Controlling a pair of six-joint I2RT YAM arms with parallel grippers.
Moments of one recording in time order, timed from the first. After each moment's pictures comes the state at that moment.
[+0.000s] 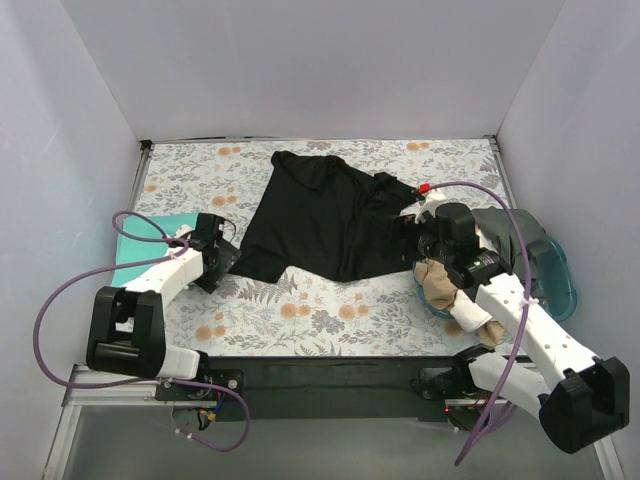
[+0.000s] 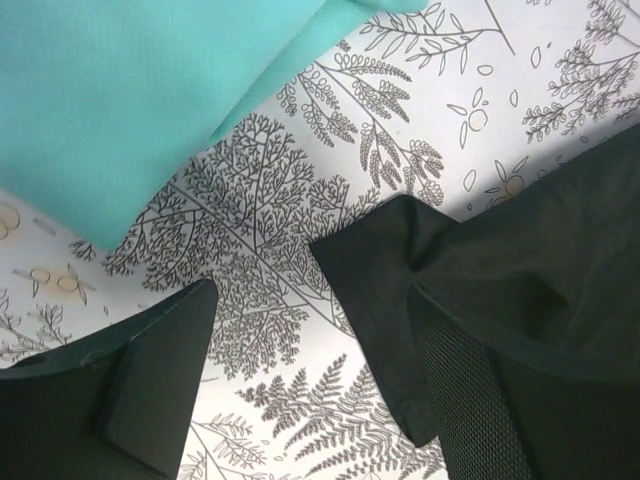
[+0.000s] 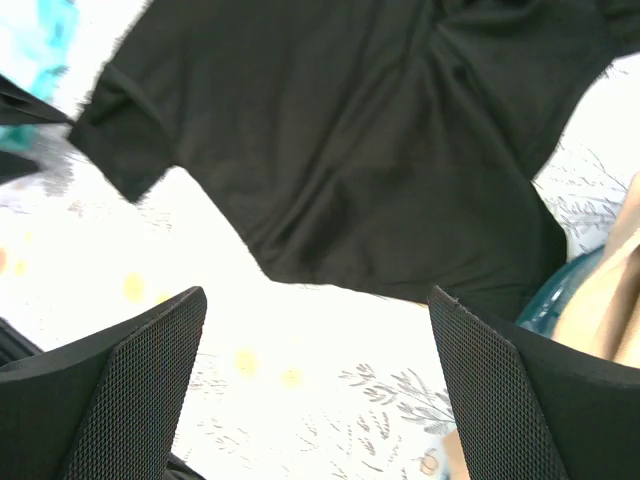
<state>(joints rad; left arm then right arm) -0.17 1.37 0.73 -0.51 -0.26 -1.08 0.43 1.03 0.77 -0.28 -0.22 0.30</state>
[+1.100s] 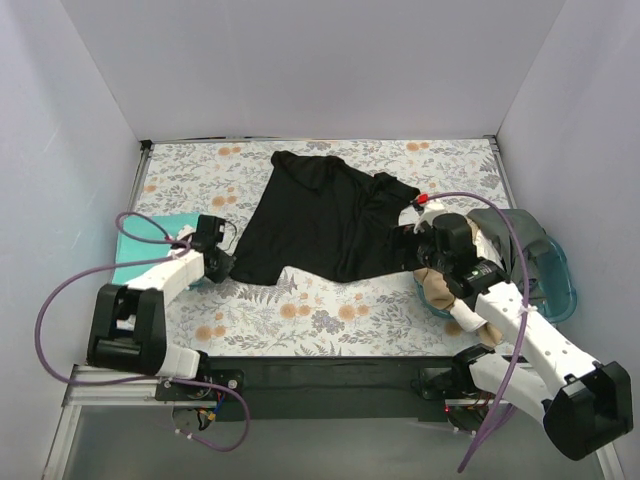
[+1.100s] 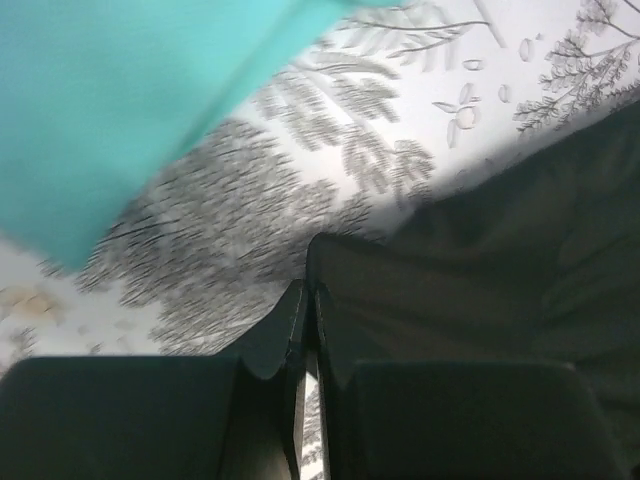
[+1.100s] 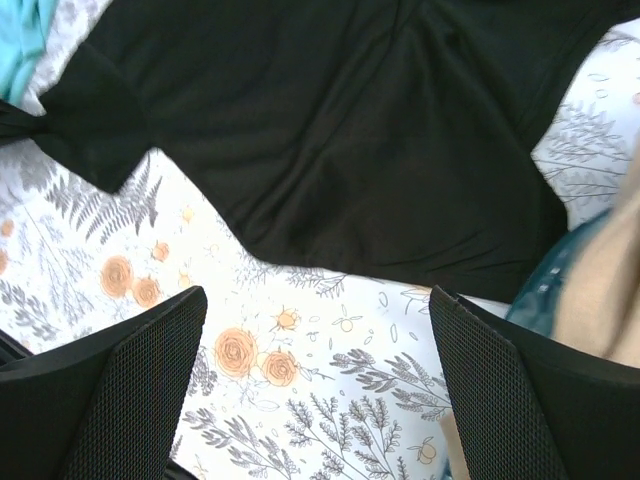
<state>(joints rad) -0.15 1.46 0.74 -0.41 -0.22 -1.02 0.44 0.94 0.67 -0.25 -0.20 0.32</state>
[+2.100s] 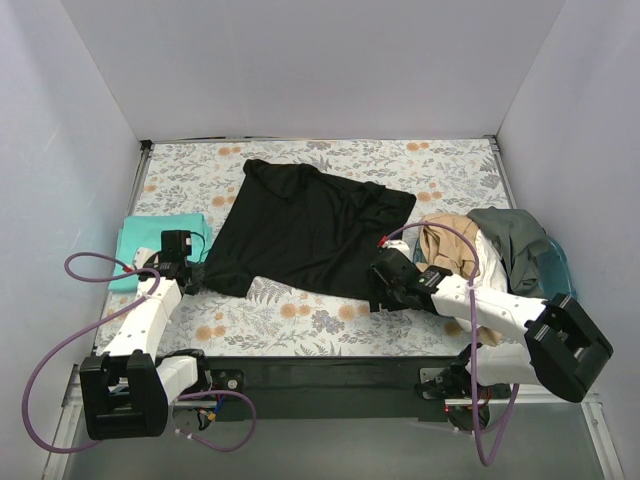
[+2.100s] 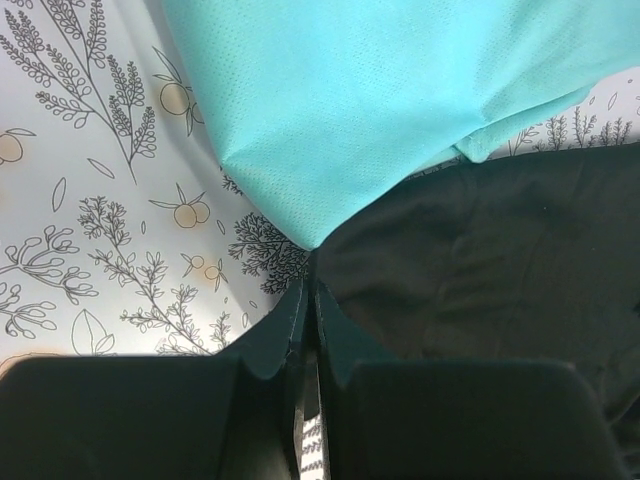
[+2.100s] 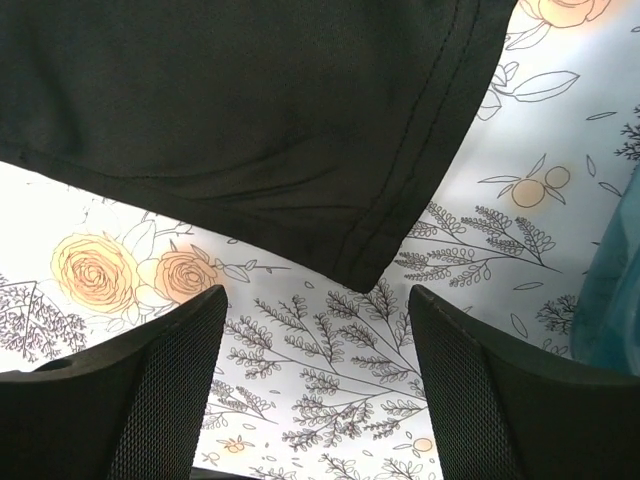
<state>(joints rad) 0.05 1.07 0.61 -0.60 -0.30 -1.21 0.82 1.25 0.62 -0.47 0.22 0.59</state>
